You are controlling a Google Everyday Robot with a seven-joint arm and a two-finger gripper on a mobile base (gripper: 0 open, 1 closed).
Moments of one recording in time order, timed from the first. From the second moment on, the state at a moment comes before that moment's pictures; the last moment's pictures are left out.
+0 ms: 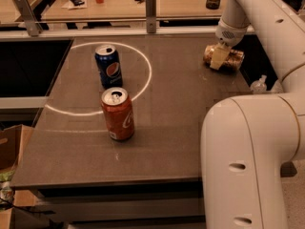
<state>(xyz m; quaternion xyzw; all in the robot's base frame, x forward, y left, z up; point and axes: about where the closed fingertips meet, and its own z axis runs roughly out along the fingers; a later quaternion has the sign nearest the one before) 0.730 -0.246 0.829 -0.50 0.86 -0.02 0.09</state>
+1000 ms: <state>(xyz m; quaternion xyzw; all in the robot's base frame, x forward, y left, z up) 0.645 -0.200 0.933 -0.52 0.82 0.07 0.24</state>
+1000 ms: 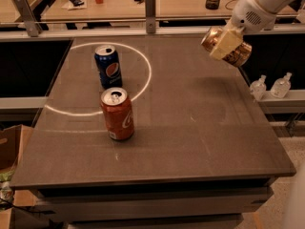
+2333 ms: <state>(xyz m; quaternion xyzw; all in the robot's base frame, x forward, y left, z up) 0.571 -0.157 0.947 -0.45 0.63 0.30 0.56</state>
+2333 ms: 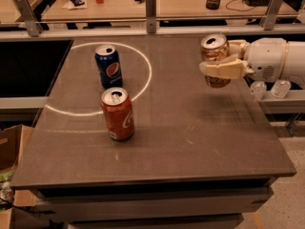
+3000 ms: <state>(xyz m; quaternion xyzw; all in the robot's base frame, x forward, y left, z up) 0.562 -0.157 0.949 -0.42 0.62 0.31 0.58</state>
